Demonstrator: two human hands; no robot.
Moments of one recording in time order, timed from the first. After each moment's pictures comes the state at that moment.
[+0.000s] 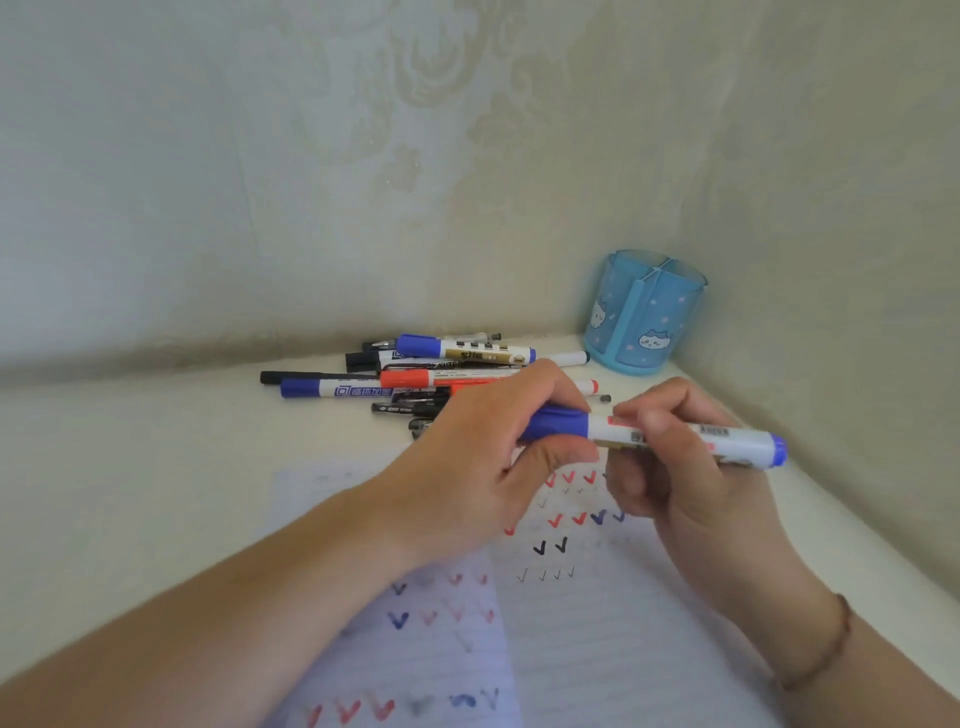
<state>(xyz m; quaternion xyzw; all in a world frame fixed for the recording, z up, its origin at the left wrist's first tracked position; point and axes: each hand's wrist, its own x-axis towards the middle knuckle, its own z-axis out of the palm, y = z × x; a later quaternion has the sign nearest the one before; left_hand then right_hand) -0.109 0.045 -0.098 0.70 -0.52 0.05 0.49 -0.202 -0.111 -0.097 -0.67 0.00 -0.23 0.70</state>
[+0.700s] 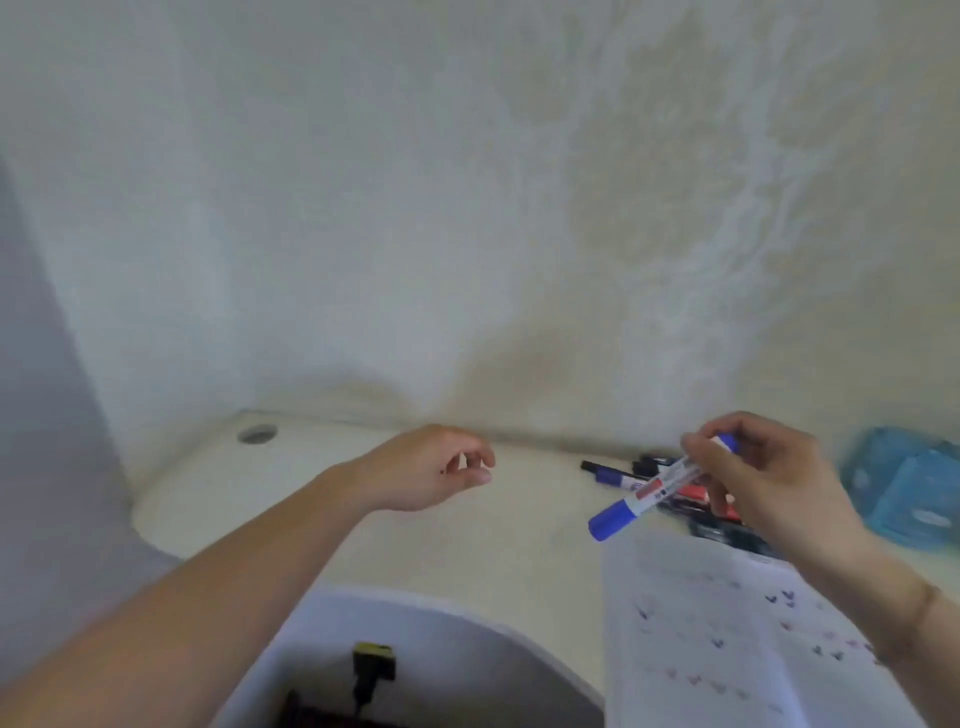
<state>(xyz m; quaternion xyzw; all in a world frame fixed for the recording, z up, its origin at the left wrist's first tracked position) -0.070 0.344 -0.067 0.93 -0.31 0.05 0.21 -0.170 0.030 -0.003 -0.82 -0.04 -0.20 0.54</state>
